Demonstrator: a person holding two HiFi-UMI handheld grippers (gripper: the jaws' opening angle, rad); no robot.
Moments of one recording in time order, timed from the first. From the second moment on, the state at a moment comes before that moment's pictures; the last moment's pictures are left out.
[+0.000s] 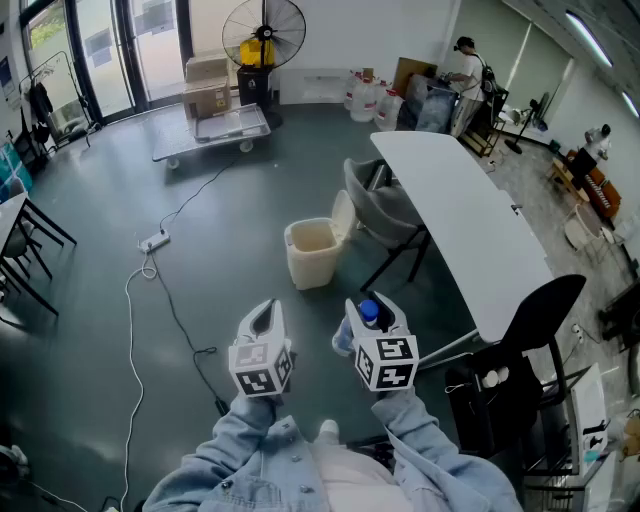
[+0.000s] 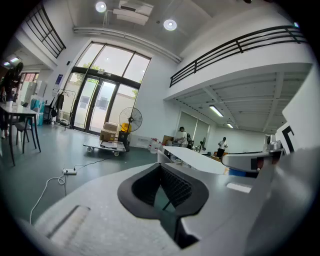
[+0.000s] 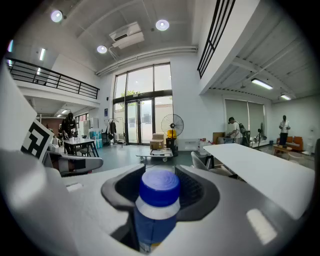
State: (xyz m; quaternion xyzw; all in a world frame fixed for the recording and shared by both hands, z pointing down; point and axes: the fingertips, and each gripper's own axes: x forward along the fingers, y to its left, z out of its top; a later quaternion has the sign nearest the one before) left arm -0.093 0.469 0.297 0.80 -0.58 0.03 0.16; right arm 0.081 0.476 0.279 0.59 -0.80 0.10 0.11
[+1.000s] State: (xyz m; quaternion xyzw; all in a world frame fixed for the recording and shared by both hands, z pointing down) left arm -0.120 0.396 0.316 0.80 -0.57 0.05 0.17; right arm 0.070 0.408 0.299 0.60 -0.78 0.14 0.09
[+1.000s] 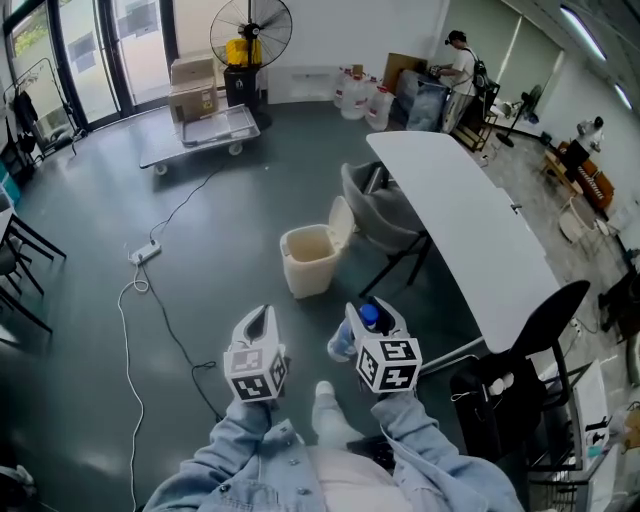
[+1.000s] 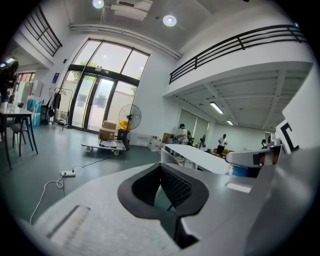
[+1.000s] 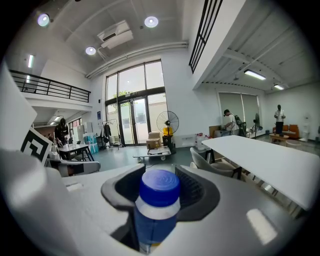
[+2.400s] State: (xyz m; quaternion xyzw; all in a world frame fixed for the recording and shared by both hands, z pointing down) left arm -0.040 0.130 0.346 0.76 -0.63 0.07 0.17; right arm 0.177 0.114 0.350 0.57 -0.80 0.19 0.08
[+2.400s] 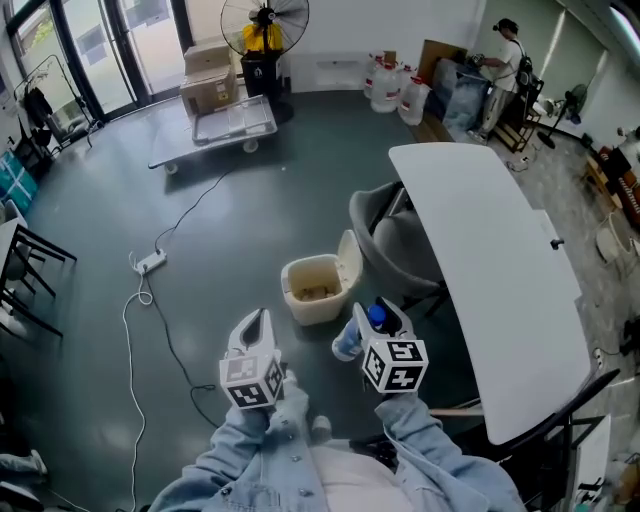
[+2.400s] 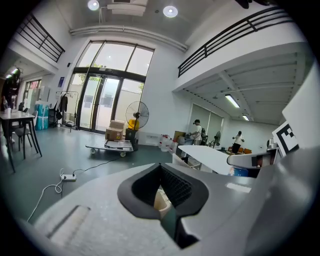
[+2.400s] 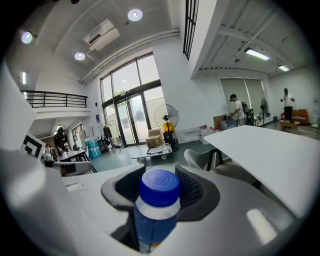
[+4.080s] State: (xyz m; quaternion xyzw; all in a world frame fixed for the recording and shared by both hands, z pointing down) left arm -0.127 -0.228 0.417 0.76 -0.60 0.12 0.24; right arm 0.088 -0.228 0.389 0.57 -0.78 0.19 0.16
